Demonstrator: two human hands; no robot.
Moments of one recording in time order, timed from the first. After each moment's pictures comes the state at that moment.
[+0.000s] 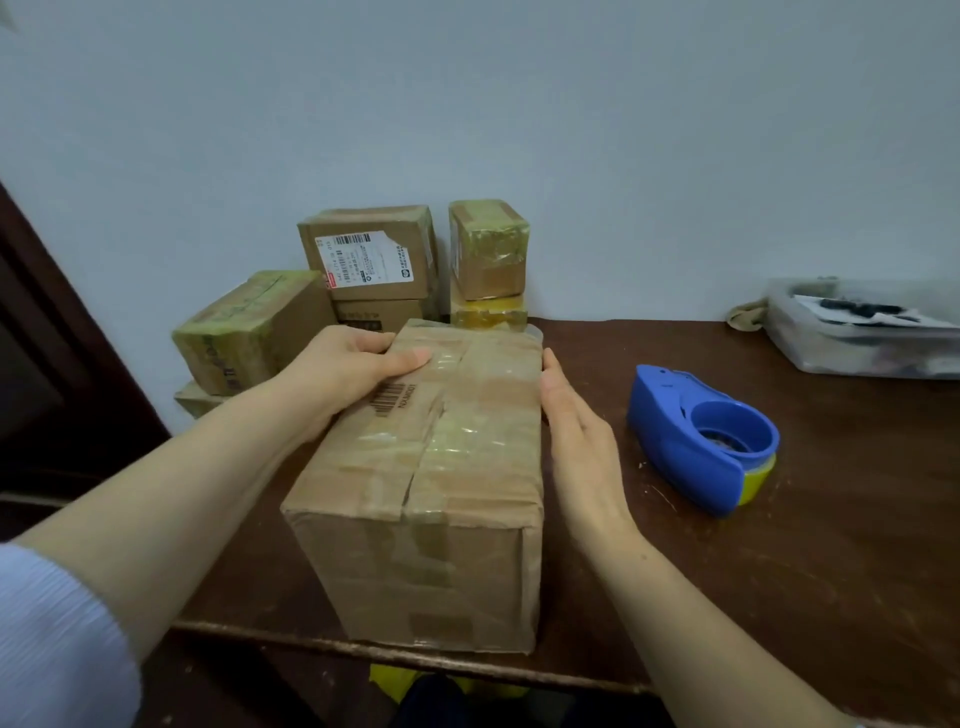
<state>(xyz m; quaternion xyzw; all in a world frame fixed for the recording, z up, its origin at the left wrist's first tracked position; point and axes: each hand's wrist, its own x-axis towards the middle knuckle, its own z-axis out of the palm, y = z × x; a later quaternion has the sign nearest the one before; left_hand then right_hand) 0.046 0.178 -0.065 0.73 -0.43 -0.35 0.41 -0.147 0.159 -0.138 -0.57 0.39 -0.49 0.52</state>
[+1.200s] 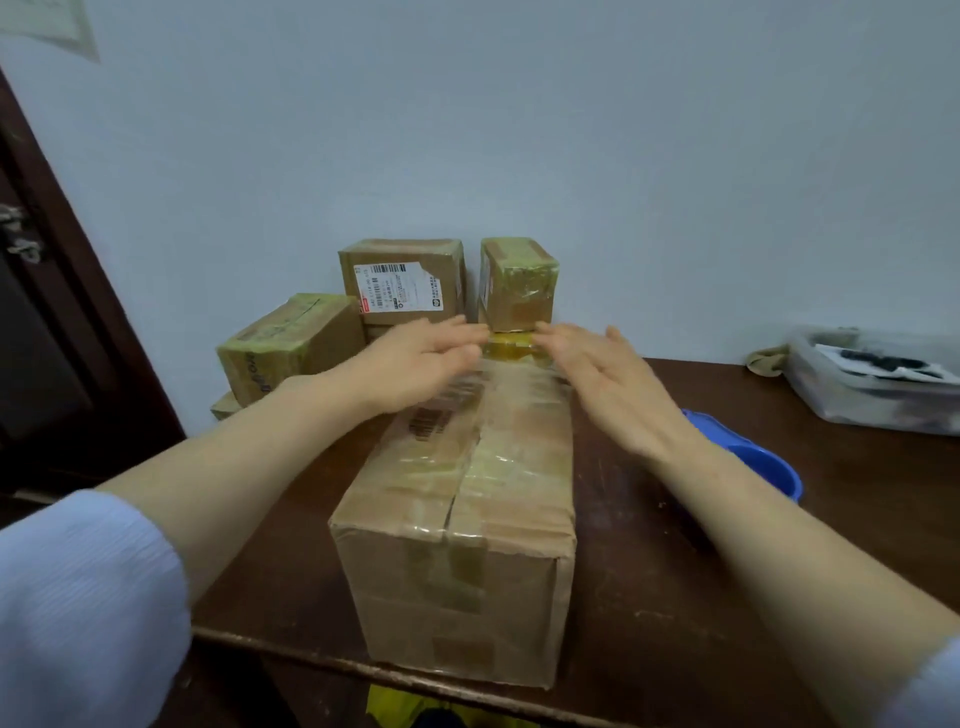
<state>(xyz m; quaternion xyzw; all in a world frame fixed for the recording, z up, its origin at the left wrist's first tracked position) 0.044 0.167 -0.041 0.65 -0.71 -0.13 0.23 -0.152 0.108 -0.071 -0.84 0.35 -0.32 0.25</state>
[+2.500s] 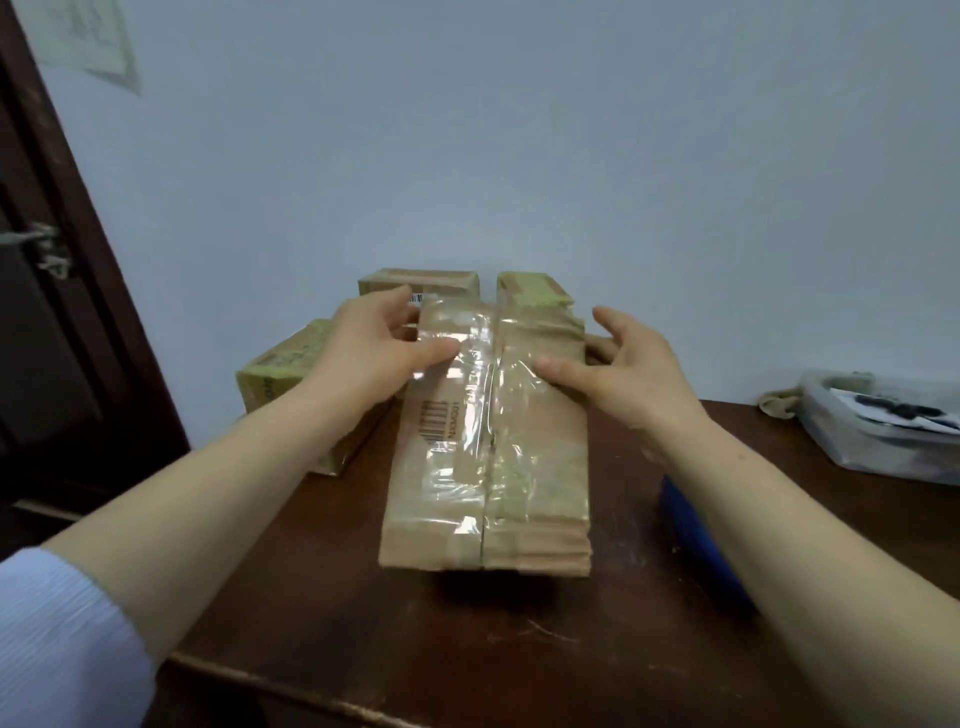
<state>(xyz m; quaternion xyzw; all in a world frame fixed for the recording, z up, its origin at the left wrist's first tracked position) 0.060 0.180 -0.020 0.63 -0.51 -0.17 0.56 -0.137 0.113 -0.030 -0.69 0.36 -0.45 0.44</state>
